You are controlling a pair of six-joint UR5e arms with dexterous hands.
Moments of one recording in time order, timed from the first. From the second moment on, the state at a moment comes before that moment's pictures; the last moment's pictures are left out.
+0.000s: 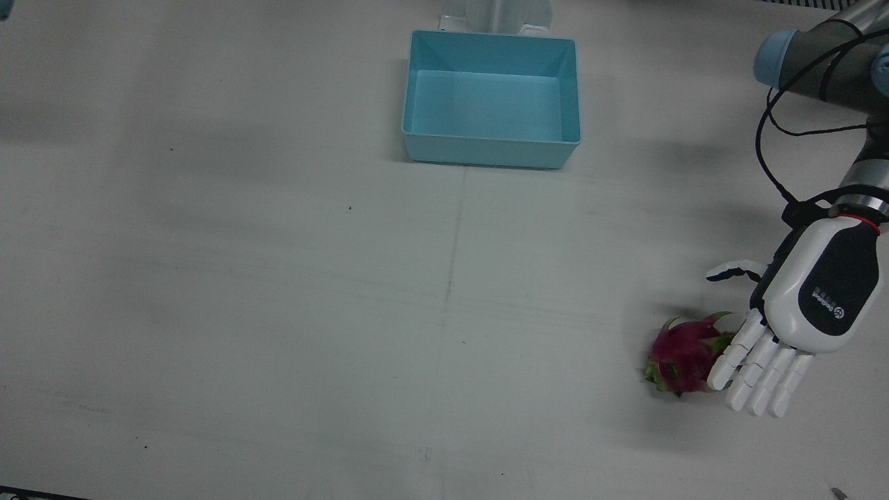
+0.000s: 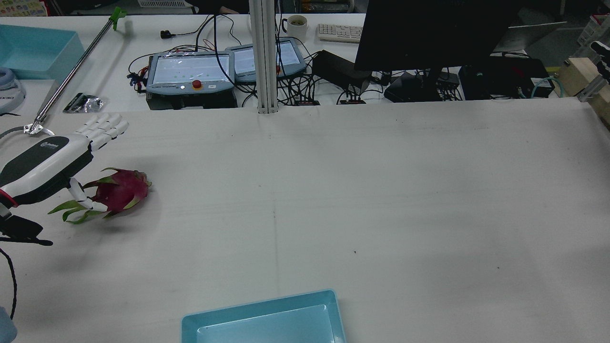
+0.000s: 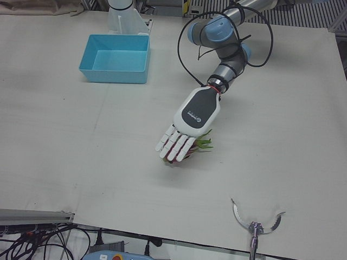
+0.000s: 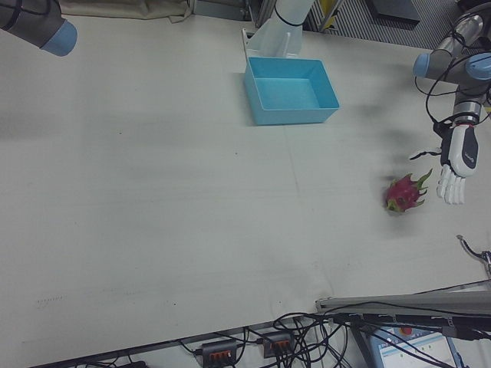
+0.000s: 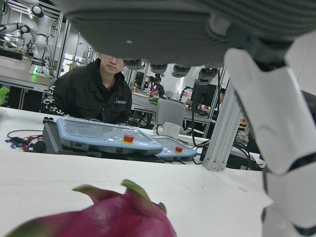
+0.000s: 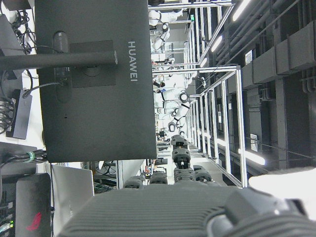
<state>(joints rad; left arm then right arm) -0.82 -1.74 -1.91 0.28 1.29 1.47 1.44 -1.54 1.61 -3.20 -1.45 0.08</state>
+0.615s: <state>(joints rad) -0.74 -1.82 -1.87 0.48 1.21 1.47 1.44 -1.54 1.61 -3.20 -1.45 0.08</state>
